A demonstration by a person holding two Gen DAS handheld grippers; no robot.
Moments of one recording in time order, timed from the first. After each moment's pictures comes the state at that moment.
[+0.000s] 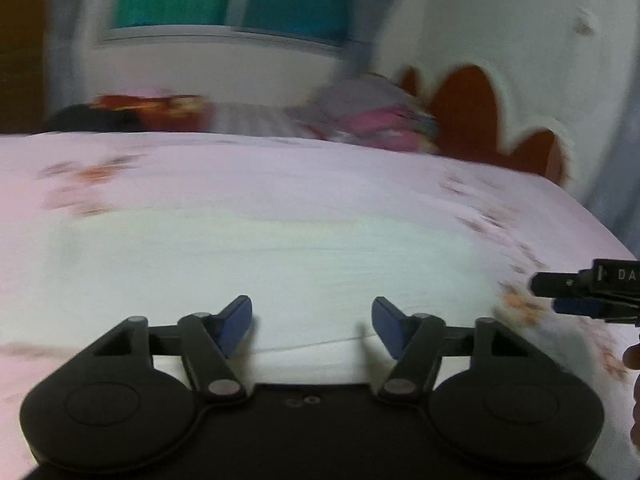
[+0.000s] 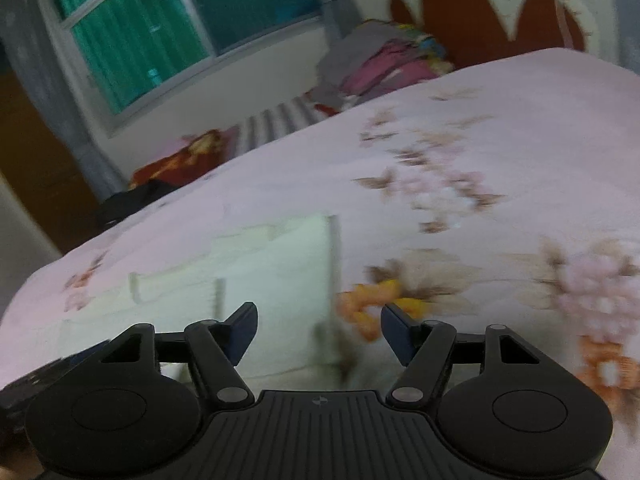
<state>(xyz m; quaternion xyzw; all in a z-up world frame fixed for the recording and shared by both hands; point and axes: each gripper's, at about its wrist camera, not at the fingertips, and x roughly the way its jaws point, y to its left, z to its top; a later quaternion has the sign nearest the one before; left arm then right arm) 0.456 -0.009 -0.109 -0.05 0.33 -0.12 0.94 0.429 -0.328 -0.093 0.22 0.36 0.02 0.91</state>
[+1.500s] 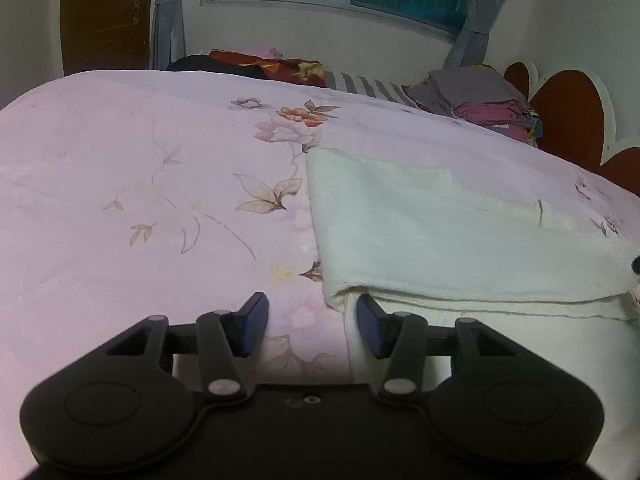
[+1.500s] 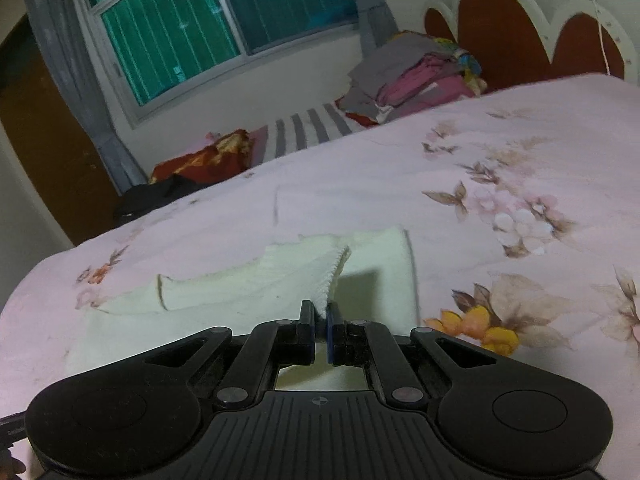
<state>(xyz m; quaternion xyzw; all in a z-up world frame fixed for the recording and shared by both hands) 0.453 0.119 -0.137 -0.07 0.38 -0.01 0.92 0.465 -0.282 -0.100 0.19 0.34 0.03 0.92</state>
